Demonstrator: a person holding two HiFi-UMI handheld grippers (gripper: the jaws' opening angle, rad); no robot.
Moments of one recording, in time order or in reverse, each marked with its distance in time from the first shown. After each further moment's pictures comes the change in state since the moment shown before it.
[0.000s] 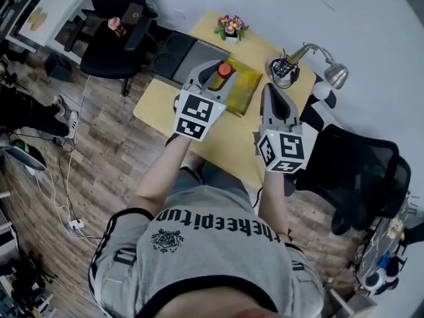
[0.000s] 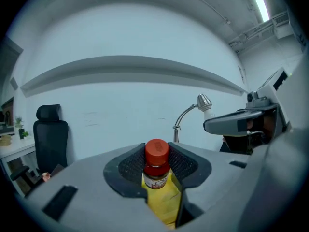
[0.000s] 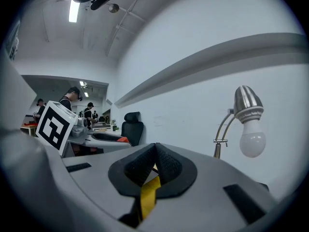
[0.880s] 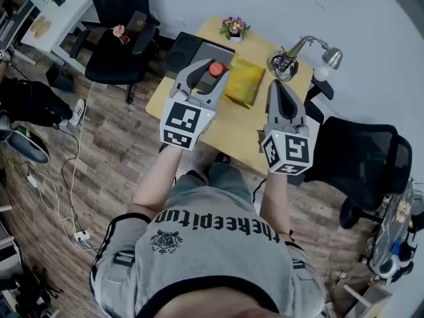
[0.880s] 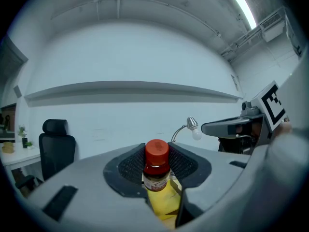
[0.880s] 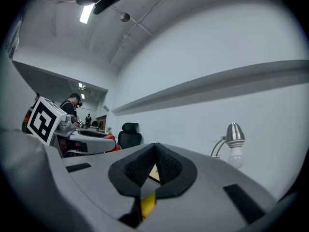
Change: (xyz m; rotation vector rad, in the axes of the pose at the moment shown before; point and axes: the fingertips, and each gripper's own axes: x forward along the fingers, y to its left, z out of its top) left arm -0.122 0.003 0.049 0.037 -0.140 -0.009; right arm -0.066 0.064 0.055 -0.058 -0.132 -0.089
